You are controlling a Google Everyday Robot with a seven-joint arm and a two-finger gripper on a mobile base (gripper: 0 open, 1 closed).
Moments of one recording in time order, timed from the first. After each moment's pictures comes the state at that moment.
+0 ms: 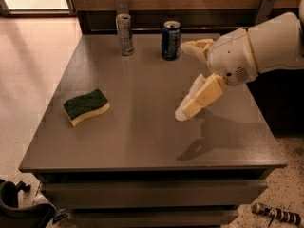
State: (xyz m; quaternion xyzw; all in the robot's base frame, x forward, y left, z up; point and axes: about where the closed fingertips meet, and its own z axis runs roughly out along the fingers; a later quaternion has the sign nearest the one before) arm 0.484 -0.061 0.946 -0.60 0.64 0.25 0.41
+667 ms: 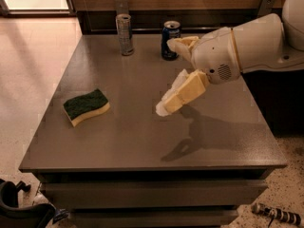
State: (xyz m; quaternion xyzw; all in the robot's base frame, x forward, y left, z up) arm 0.484 -0.027 0.958 -0.58 0.63 0.29 0.43
